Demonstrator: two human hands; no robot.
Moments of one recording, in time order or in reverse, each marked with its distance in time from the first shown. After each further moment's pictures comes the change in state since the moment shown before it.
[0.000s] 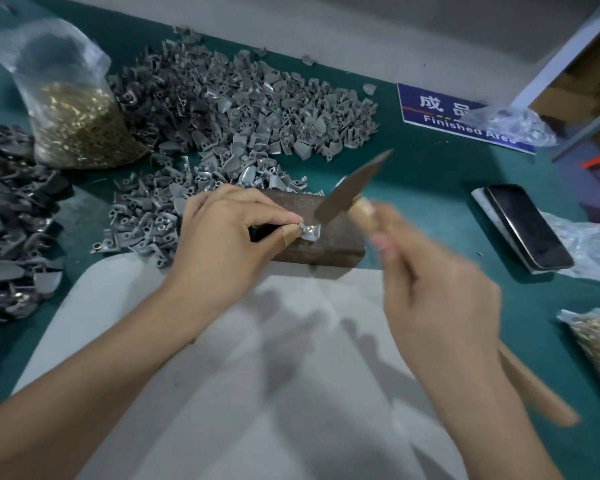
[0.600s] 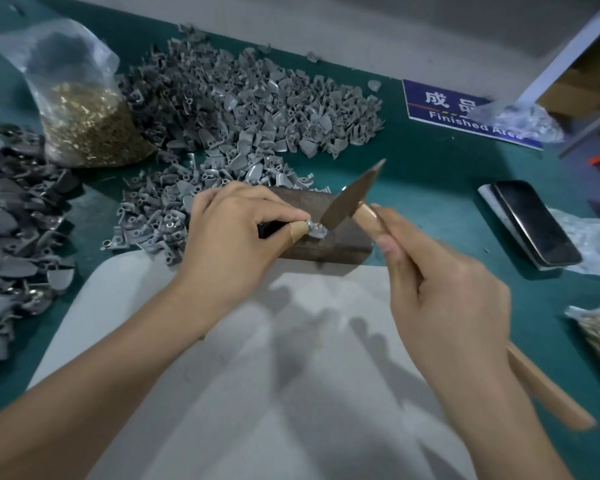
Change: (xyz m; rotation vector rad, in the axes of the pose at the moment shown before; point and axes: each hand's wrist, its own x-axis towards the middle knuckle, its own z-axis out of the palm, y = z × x) left_hand -0.001 -0.001 -0.002 0.047 0.010 0.010; right_hand -0.004 -0.004 -0.002 -0.049 -0.049 -0.001
